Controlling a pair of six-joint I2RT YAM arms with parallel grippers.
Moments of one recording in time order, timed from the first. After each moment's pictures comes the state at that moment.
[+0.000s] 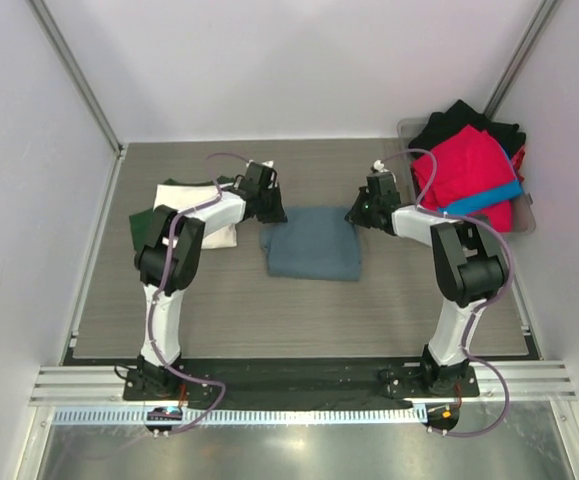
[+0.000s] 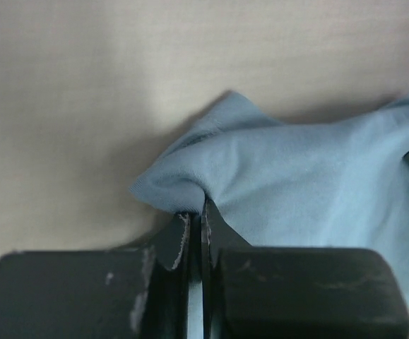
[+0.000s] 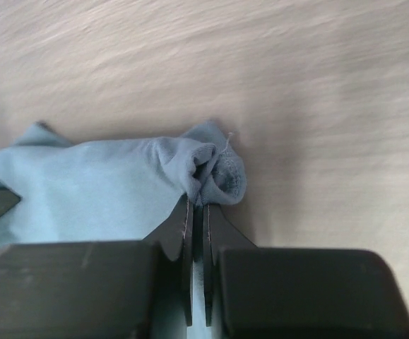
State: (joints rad) left arm -0.46 2.14 1.52 -0.21 0.15 -0.54; right arm 0.27 1.89 1.10 0.03 -0.04 0.56
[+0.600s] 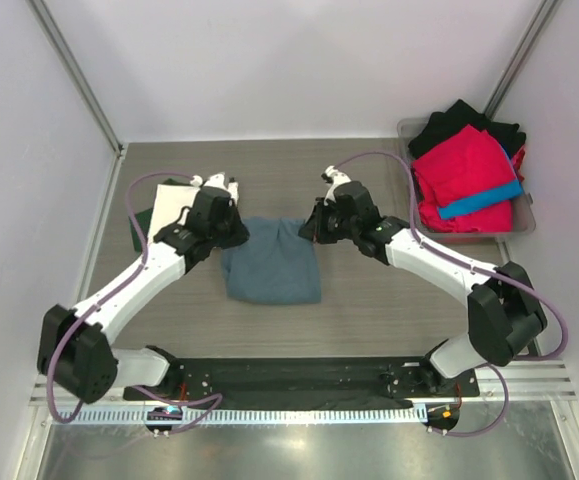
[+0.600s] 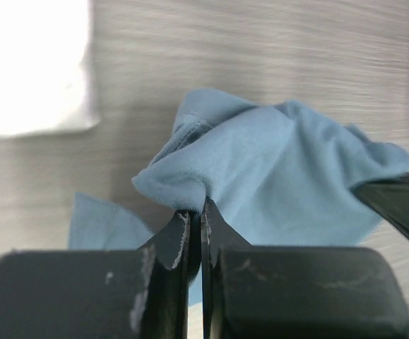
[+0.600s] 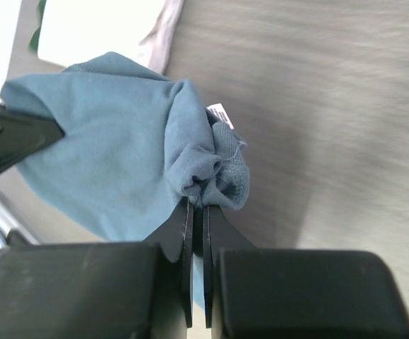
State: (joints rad) left arm -0.50 1.31 1.00 -0.38 -0.09 -0.62; right arm 0.60 1.49 1.03 -0.11 -0.15 0.52
